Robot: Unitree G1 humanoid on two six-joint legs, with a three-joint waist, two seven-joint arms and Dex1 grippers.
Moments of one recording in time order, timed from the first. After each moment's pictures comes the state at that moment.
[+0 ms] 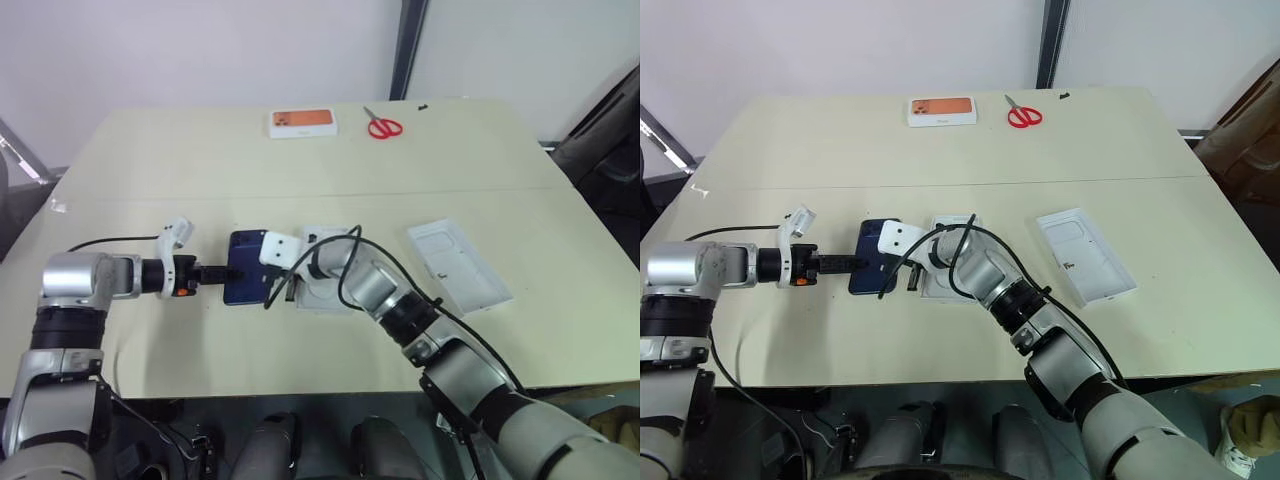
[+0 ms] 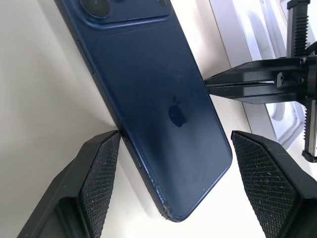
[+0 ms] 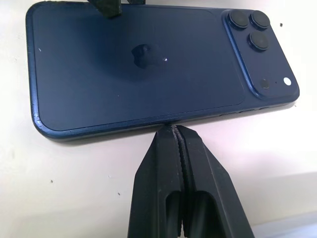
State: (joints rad) left arm -0.60 0.68 0.10 0.31 -0.45 1.24 -1.01; right arm -0.86 -0.07 0.54 0.46 -0.26 0.43 0.81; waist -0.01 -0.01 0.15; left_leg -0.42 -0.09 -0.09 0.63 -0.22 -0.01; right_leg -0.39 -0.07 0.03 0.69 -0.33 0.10
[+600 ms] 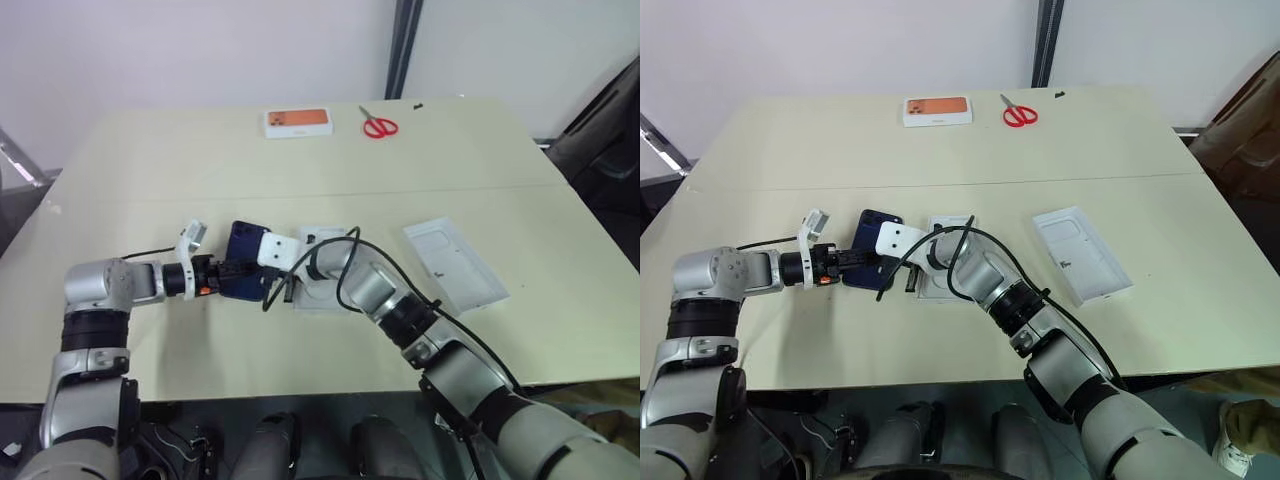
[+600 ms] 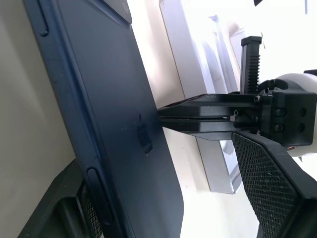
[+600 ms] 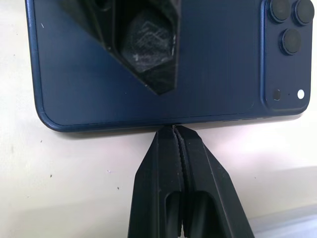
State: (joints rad) left arm -0.60 0.58 0.18 0.35 -0.53 1.26 -0.98; right arm -0.85 -0.06 0.54 0.44 -0.27 0.43 0.80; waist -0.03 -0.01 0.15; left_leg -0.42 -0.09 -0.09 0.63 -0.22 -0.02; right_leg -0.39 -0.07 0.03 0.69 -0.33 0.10
